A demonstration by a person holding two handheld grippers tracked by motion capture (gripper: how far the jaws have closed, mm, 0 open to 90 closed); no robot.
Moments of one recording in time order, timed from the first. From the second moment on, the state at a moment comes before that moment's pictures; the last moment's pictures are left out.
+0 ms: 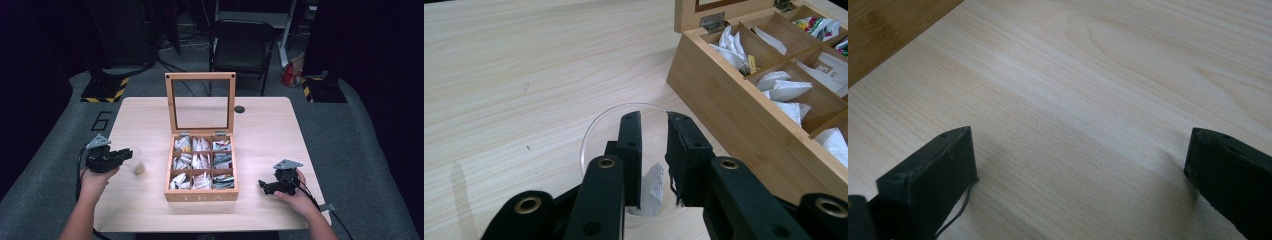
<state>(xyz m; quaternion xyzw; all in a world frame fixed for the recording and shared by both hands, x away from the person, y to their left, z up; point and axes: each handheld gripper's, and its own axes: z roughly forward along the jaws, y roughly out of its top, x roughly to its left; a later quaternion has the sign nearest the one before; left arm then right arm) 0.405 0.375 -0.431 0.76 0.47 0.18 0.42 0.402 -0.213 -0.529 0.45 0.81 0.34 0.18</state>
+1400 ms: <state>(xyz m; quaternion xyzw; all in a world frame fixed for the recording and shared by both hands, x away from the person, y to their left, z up) 0.397 0.350 -0.393 0.76 0.43 0.19 0.44 0.402 -0.213 -0.529 0.45 0.81 0.34 0.18</state>
